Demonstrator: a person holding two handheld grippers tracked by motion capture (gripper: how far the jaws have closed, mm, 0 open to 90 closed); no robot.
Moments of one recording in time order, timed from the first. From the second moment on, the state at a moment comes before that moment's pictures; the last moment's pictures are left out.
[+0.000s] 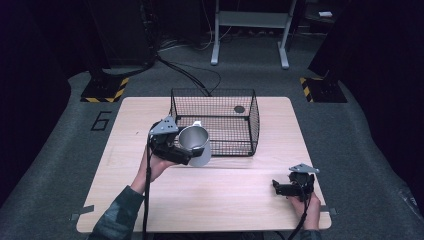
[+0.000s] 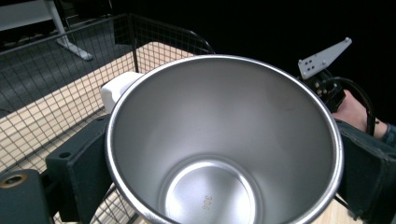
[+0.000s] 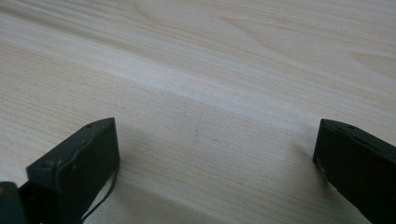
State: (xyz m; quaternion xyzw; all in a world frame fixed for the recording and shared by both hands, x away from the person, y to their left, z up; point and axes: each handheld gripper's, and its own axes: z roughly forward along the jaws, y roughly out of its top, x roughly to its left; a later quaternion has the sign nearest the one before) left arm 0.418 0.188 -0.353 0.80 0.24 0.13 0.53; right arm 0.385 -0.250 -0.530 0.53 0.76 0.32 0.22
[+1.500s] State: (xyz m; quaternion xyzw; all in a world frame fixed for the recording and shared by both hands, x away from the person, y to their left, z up) left arm 0.501 0.138 -0.324 0.82 0.23 0.14 0.51; right arm 0.385 -0.250 -0.530 0.53 0.76 0.32 0.22
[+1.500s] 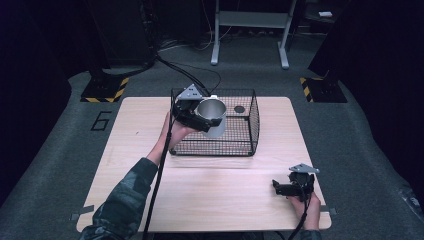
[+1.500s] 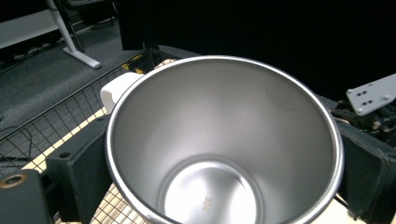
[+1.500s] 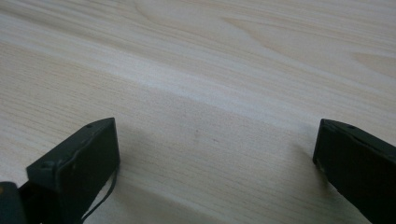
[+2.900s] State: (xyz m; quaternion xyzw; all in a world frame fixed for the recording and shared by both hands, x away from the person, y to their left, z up) left arm 0.576 0.119 -0.380 0.84 0.28 0.14 0.43; right arm 0.385 -0.250 -0.530 0.52 0.76 0.32 0.22
